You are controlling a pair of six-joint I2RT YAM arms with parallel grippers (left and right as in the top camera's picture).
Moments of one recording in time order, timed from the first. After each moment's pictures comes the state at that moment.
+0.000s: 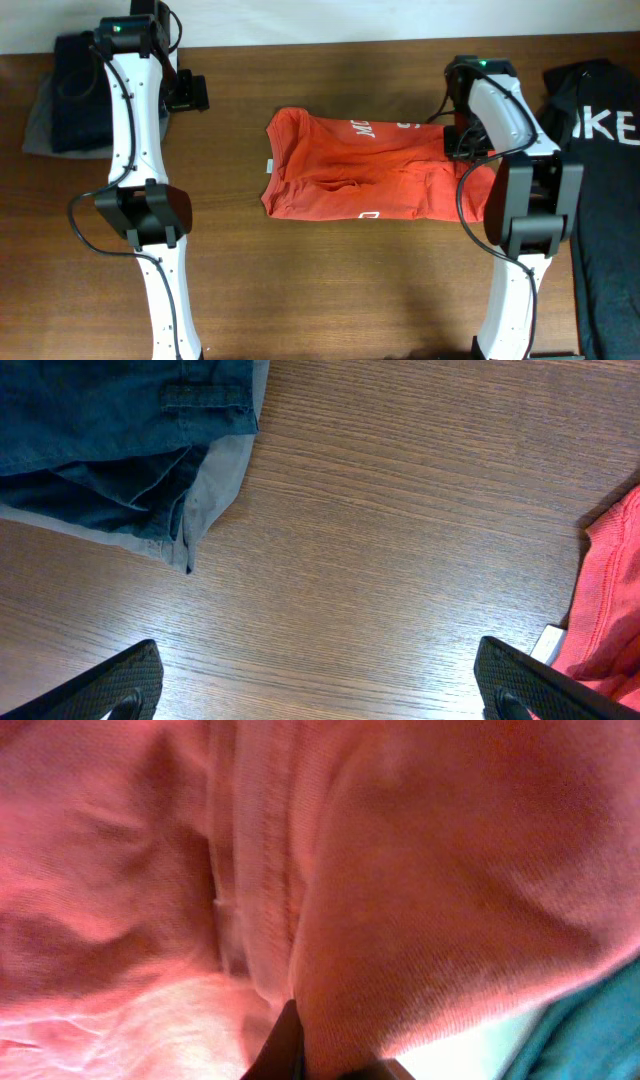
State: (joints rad) left arm 0.04 2.57 2.86 -1.69 -0.10 -0.12; right arm 0.01 2.29 1.93 -1.37 0.32 0.17
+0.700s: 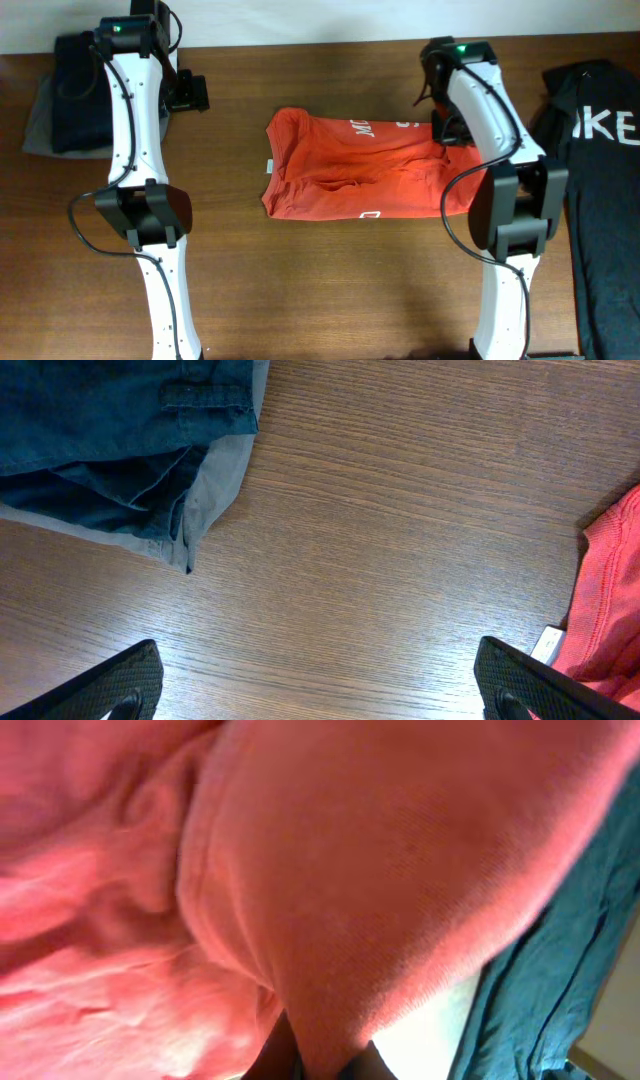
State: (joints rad) left arm 0.04 2.57 2.86 -1.69 -0.10 -0.12; right arm 0.12 2.29 2.10 -1.47 0.44 0.26
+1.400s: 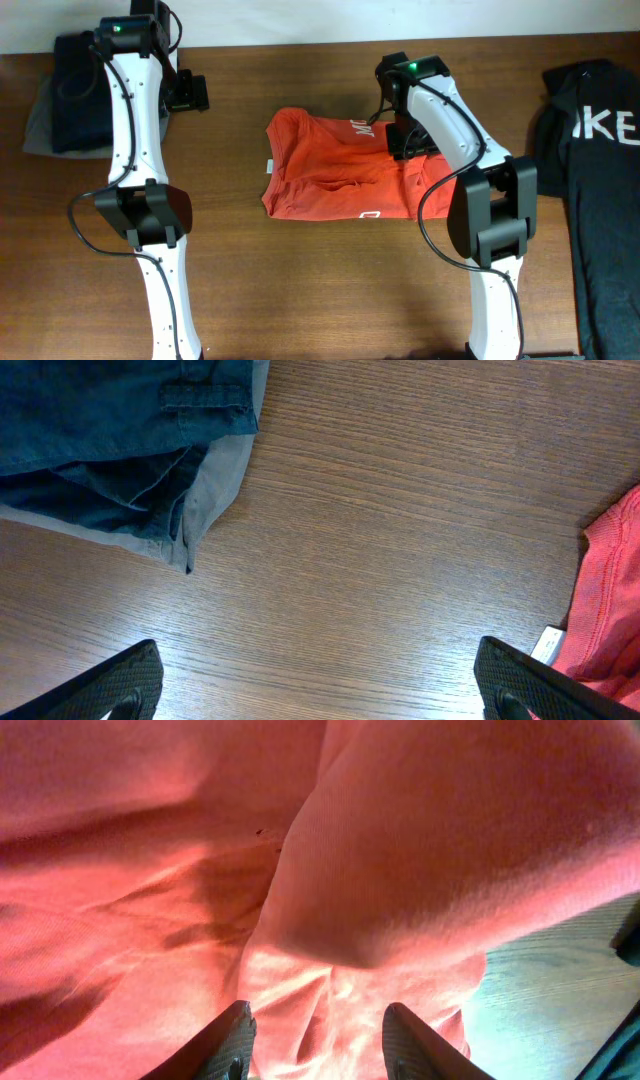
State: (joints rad) left arm 0.04 2.57 2.86 -1.69 -0.10 -0.12; right arm 0.26 2.29 2.02 -1.40 0.23 0.26
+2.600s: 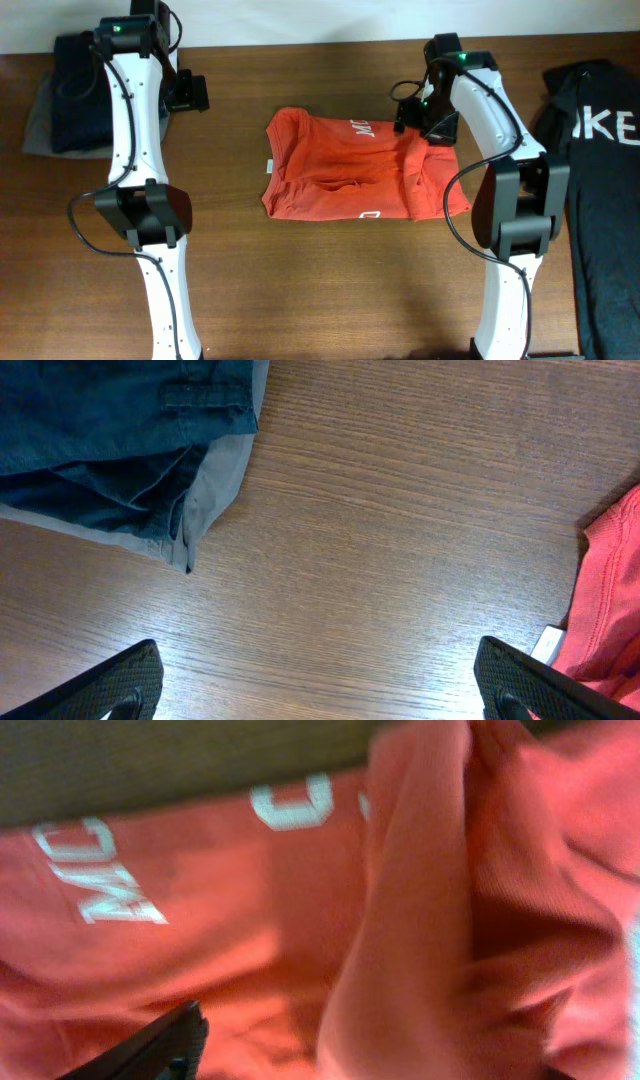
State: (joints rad) left arm 0.04 2.57 2.86 -1.69 -0.10 -0.12; right arm 0.09 2.29 1.99 -1.13 -0.18 0.36
